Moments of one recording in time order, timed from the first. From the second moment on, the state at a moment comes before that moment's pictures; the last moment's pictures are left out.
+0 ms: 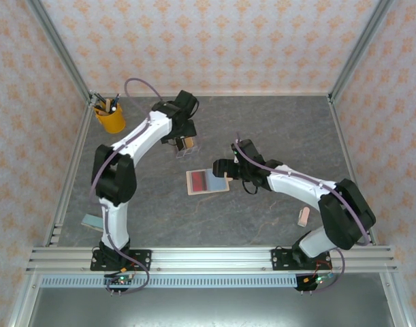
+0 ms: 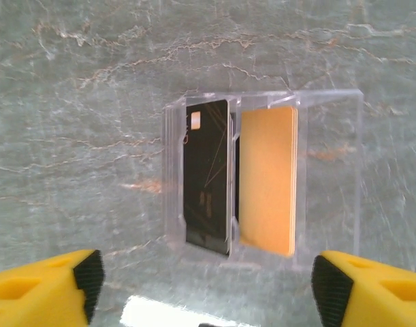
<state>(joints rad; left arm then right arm) -0.40 1.96 1.75 -0.98 -0.25 -0.74 0.64 1.49 0.87 -0.23 -0.06 0.59</state>
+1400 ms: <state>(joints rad) -0.38 1.43 0.88 -0.53 0.06 -0.86 0.85 1.97 1.33 -0.61 0.15 0.48</state>
